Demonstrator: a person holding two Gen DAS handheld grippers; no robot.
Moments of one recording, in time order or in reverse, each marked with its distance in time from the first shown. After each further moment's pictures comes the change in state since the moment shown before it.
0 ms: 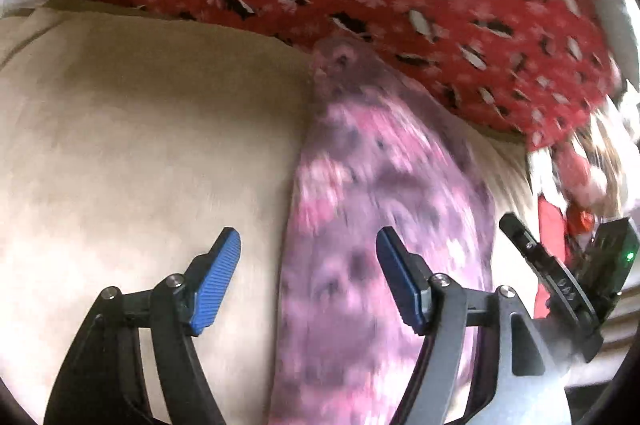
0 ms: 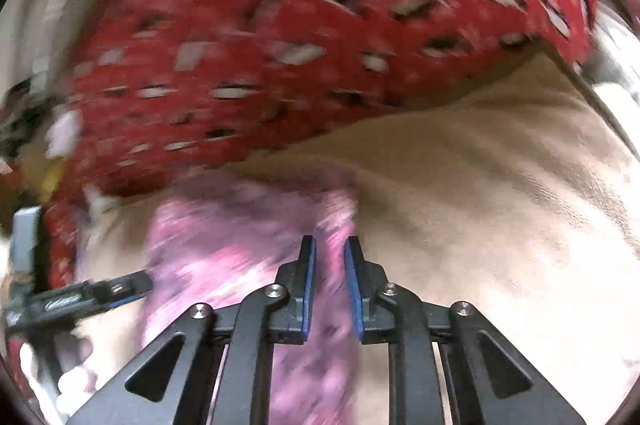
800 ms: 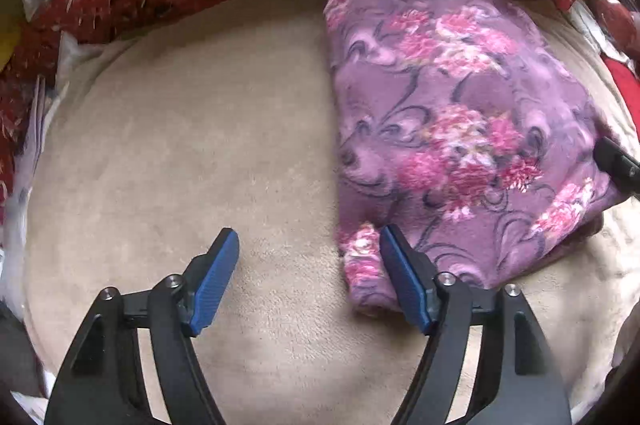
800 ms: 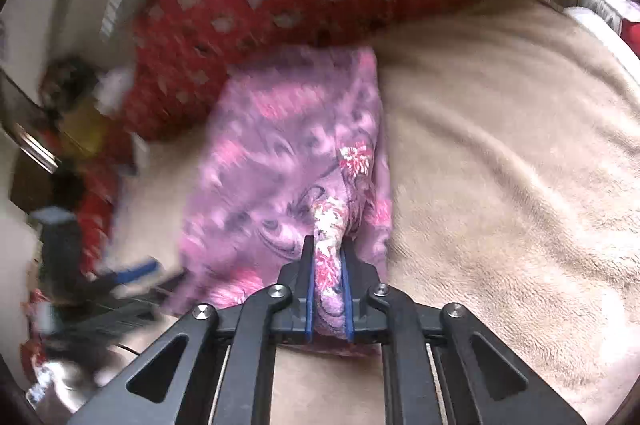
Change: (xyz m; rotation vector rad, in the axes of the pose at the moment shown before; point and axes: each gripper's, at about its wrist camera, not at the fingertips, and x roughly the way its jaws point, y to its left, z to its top) left arm -0.011 -0.005 -0.127 0.270 -0.041 0.405; right arm -0.061 0.004 -0.108 0.032 0.025 -0.009
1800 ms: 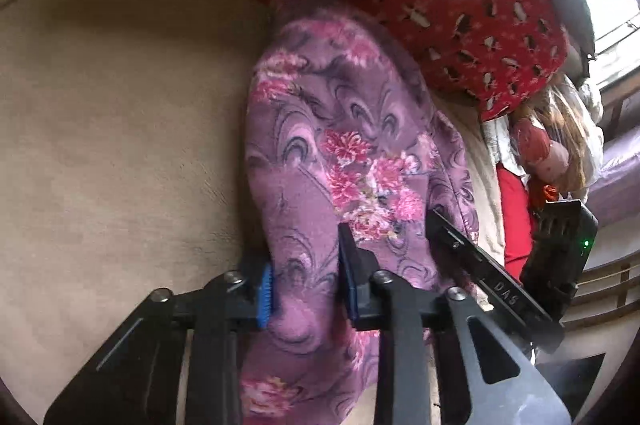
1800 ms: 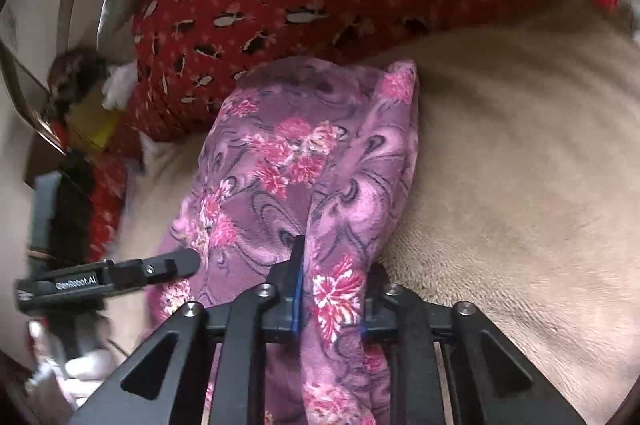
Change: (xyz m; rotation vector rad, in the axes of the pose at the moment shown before) left arm 0.006 0.014 0.079 -0.270 0.026 -0.561; right arm 0.063 0.028 0.049 -0.083 0.069 0.044
